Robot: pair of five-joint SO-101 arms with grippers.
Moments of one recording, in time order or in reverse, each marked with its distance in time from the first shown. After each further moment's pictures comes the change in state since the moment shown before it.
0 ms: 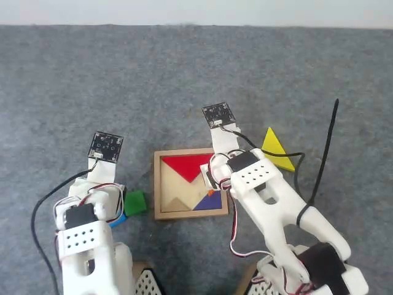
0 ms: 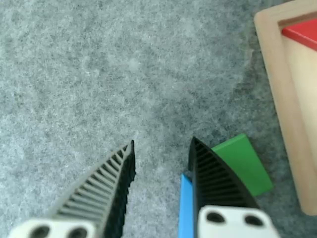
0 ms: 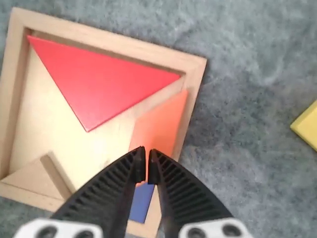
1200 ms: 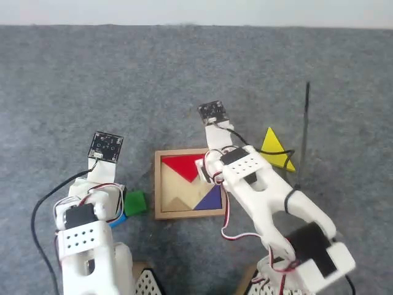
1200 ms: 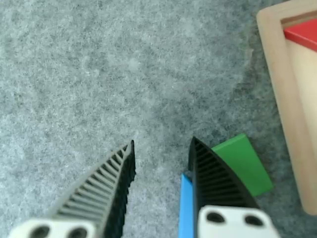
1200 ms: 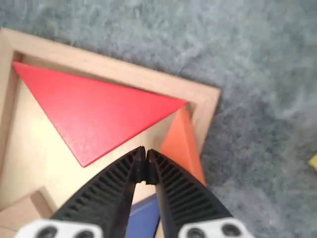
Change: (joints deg) left arm 0.0 0.0 0.0 0.0 0.0; right arm -0.2 11.0 -3.2 -9.2 0.2
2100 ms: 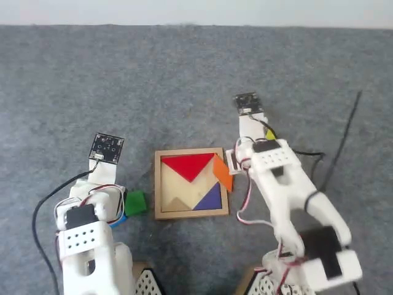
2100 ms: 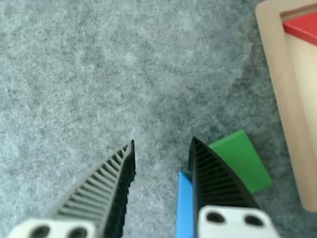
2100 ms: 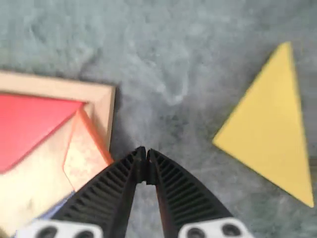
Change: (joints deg) left arm 0.1 0.0 0.9 0.0 0.0; right arm 14.0 -2.7 0.9 3.8 7.1
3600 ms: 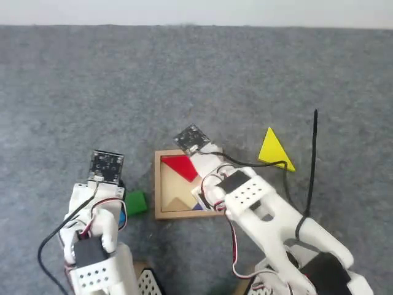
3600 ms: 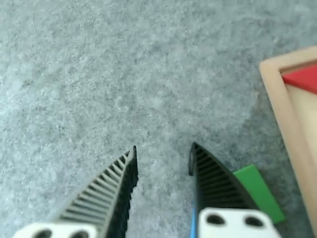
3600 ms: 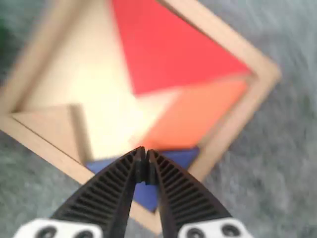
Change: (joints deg) left arm 0.1 -40.7 11.4 11.1 2.6; right arm -21.1 -12.8 11.3 -0.7 7.4
